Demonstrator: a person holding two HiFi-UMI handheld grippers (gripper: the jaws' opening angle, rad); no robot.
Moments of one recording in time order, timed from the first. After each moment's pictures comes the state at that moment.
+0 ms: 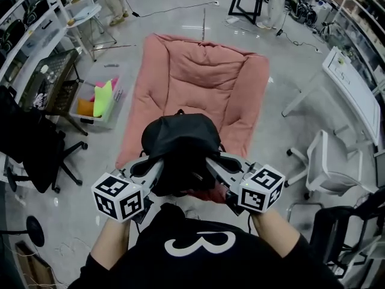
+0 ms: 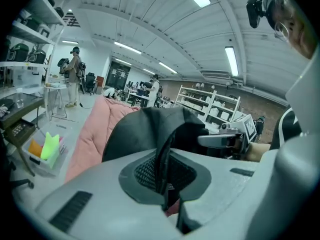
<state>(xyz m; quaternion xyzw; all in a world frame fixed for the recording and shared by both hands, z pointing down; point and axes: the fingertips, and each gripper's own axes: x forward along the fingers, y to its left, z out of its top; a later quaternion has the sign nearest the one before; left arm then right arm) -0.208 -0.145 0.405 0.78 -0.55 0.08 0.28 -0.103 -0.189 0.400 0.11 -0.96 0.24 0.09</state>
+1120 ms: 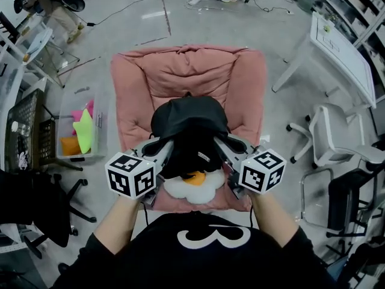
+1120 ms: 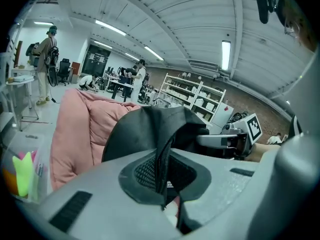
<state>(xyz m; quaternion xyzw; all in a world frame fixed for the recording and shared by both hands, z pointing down) -0.284 -0.379 0.457 0.84 -0.43 0.13 0.29 -0.168 -0.396 0.452 0.31 -0.90 0.28 0.07</state>
